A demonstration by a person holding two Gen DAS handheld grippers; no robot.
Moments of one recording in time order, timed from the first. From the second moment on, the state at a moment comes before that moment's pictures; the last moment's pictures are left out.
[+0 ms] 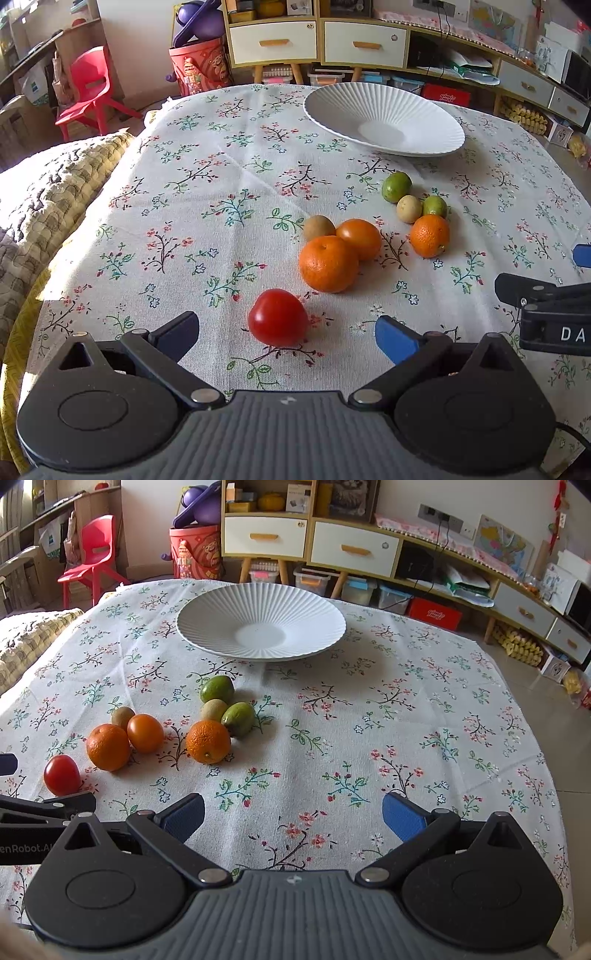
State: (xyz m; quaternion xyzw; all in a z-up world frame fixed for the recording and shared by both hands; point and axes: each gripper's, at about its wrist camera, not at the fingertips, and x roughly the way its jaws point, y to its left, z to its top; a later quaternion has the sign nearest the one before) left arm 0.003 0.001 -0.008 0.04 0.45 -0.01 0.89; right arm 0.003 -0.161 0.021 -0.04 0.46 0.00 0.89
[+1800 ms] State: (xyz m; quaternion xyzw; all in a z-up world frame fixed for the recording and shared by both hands) left arm 0.003 0.005 -0.007 0.04 0.45 -0.01 0.89; right arm 0.004 -0.158 0.015 -0.05 0.46 -0.01 0.89
